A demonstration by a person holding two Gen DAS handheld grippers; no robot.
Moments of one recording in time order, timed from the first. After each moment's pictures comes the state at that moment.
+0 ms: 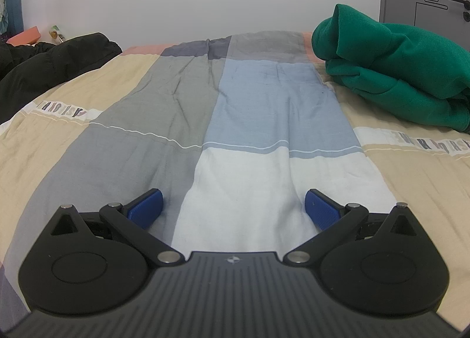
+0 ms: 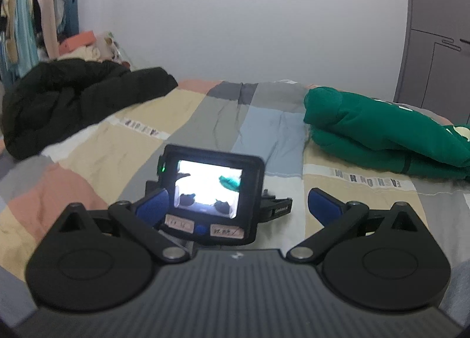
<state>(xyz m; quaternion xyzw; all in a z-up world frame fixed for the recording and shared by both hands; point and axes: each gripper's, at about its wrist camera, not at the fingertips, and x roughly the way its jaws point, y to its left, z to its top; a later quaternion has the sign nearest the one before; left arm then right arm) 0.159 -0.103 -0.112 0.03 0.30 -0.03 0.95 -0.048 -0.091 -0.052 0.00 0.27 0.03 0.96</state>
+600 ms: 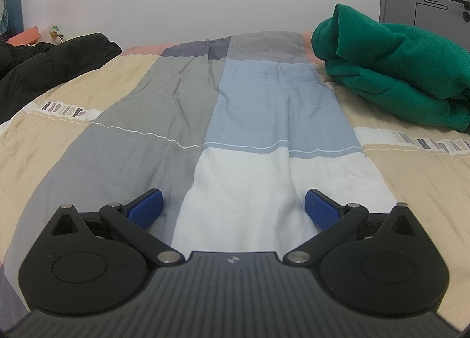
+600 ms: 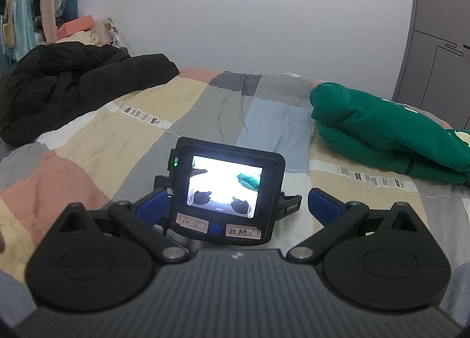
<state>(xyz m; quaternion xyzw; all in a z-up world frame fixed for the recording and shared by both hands) 0.159 -0.103 -0.111 0.03 0.30 -0.03 0.95 -0.041 -0.071 -0.051 -0.02 0.29 0.02 0.96</state>
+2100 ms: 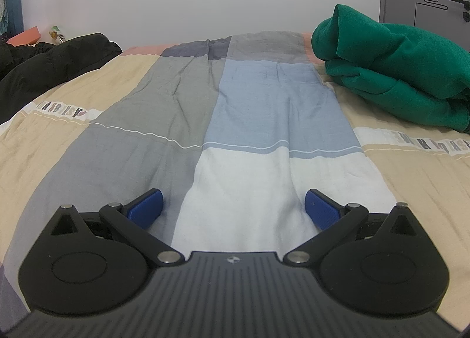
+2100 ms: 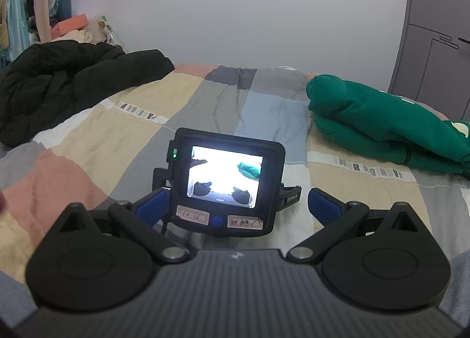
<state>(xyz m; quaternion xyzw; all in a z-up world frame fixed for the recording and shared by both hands) 0.159 -0.103 -0.112 0.03 0.30 -0.03 0.95 -0.040 -0.069 -0.059 -0.02 0.30 0.01 0.95</state>
